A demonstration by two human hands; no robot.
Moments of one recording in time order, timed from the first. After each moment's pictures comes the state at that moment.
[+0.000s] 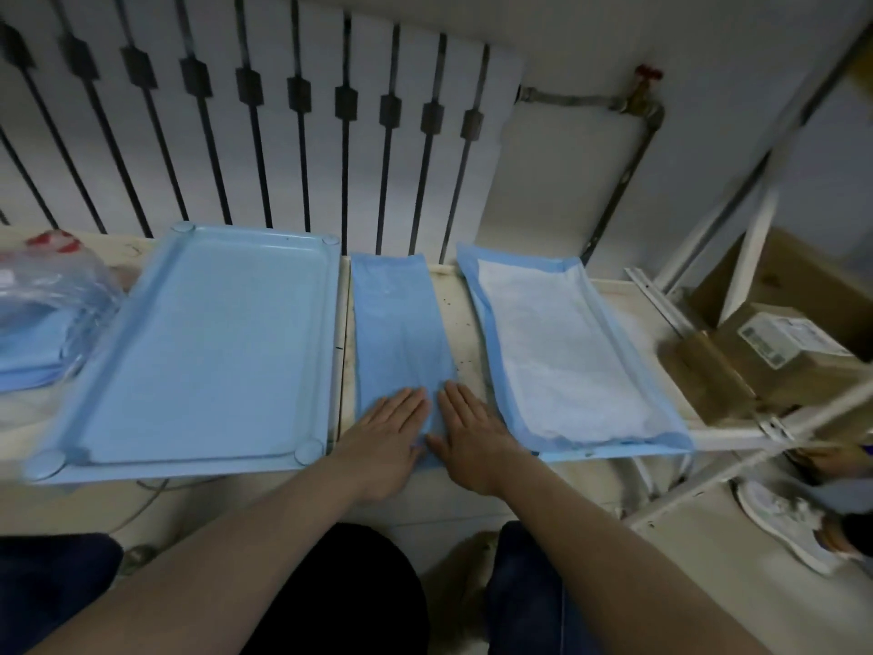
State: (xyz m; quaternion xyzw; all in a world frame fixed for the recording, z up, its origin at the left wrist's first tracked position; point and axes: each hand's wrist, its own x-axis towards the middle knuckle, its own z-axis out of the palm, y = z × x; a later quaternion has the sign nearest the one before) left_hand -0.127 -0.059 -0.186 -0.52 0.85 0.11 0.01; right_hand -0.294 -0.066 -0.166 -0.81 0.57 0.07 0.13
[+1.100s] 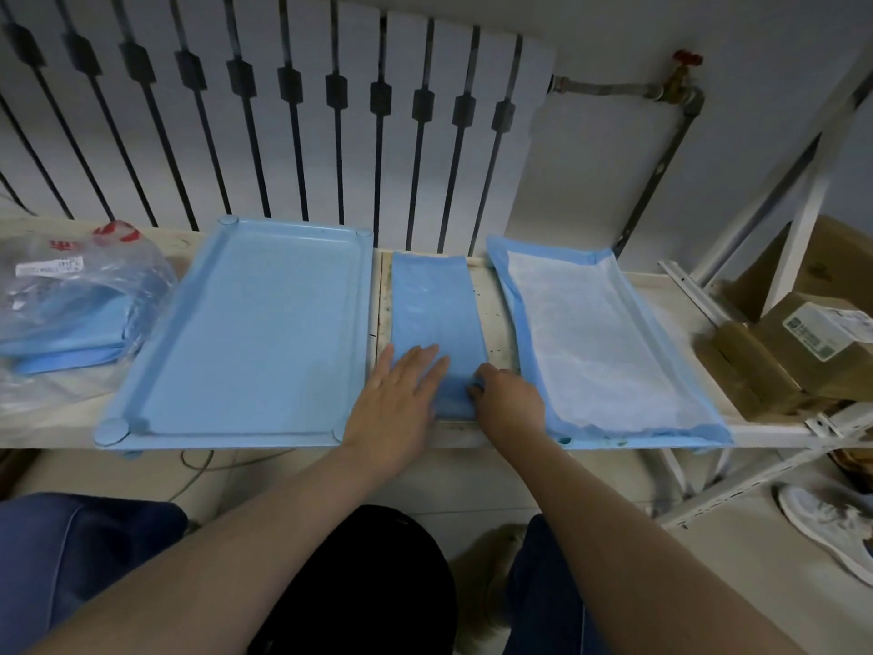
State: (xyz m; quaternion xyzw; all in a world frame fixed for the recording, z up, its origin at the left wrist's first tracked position) left_hand -0.109 -0.045 -0.164 -0.55 0.82 -0.07 -0.15; right_hand -0.270 -0.082 -0.151 -0.70 0.70 -0.07 0.08
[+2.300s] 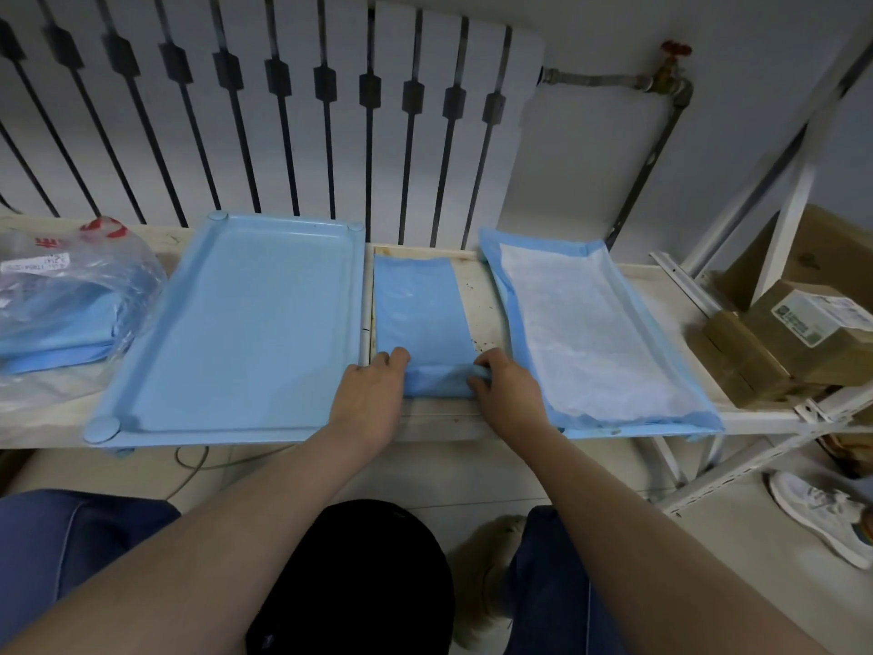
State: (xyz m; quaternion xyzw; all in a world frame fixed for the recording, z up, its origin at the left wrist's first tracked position) left_hand -0.101 -0.048 -0.143 -0.65 0.75 0.04 -0.08; right_hand -0.283 -0.075 -0.151 -0.70 0.66 -0.22 0.15
